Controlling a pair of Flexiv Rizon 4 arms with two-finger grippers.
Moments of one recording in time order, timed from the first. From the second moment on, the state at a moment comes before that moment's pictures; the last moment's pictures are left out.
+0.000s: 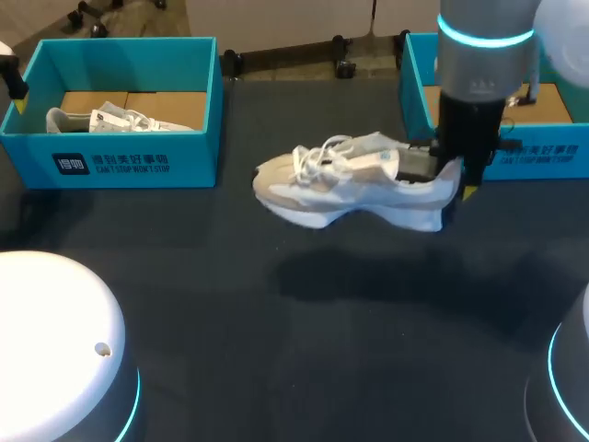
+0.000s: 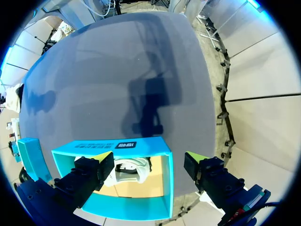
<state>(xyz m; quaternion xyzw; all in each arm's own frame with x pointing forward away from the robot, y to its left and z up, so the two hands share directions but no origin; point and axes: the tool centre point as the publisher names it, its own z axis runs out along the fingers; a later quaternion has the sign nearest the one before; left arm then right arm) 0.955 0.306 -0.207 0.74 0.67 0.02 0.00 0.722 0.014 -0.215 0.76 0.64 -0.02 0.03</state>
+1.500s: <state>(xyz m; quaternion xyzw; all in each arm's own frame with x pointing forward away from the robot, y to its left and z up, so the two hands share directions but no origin) 0.955 0.306 -0.207 0.74 0.67 0.02 0.00 0.659 0.088 -0.357 0.75 0.66 -0.05 0.06</state>
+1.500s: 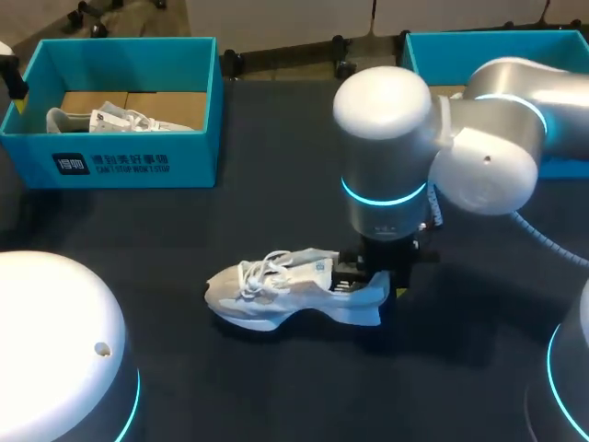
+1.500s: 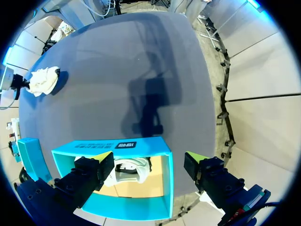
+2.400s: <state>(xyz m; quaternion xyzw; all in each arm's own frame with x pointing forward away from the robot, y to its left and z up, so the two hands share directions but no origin) 0.955 0.306 -0.207 0.74 0.67 0.02 0.00 0.652 0.089 -0.394 0.75 0.66 -0.05 0.05</state>
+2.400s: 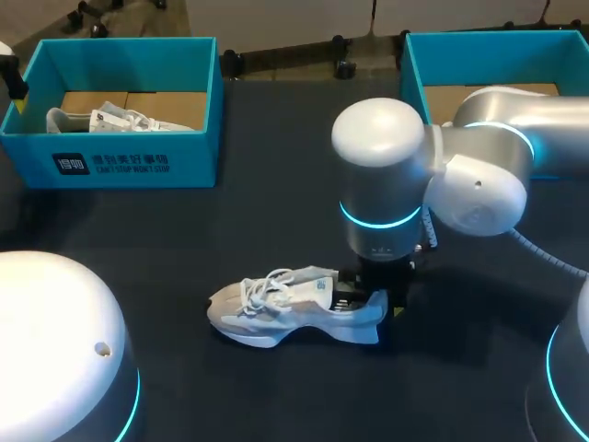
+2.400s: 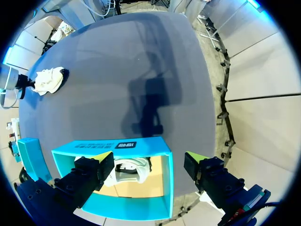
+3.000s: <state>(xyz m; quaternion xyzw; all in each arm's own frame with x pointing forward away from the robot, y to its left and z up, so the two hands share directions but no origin) 0.955 0.306 -0.207 0.74 0.67 0.02 0.00 0.658 0.108 -0.385 0.76 0.65 -0.03 0.00</state>
